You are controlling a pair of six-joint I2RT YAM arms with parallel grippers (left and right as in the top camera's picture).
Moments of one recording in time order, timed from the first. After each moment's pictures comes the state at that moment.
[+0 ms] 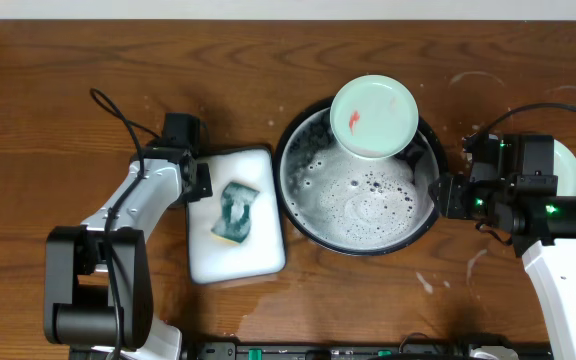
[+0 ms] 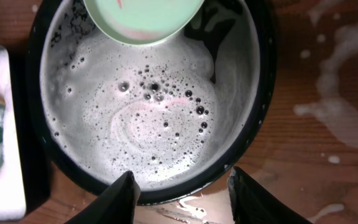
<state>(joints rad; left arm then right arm) -0.07 1.70 0.97 -0.61 -0.17 -0.23 0.00 1.16 0.97 -0.88 -0.27 0.14</state>
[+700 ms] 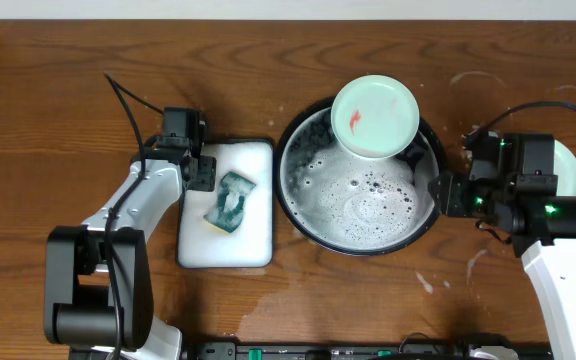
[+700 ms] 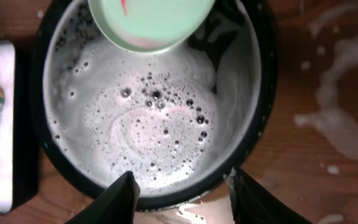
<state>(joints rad) -0.07 1.70 0.96 -0.47 -0.18 0.03 0.01 1.16 0.97 -0.86 -0.27 0.13</state>
